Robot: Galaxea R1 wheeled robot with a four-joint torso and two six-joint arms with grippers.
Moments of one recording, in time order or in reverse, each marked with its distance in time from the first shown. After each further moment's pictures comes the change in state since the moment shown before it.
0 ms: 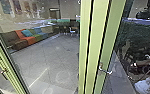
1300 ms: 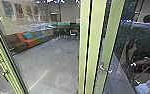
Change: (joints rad) left arm 0.000 0.006 0.000 -0.002 0.011 -0.008; right arm 0.001 0.035 -0.170 -0.017 0.009 -0.114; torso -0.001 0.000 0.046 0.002
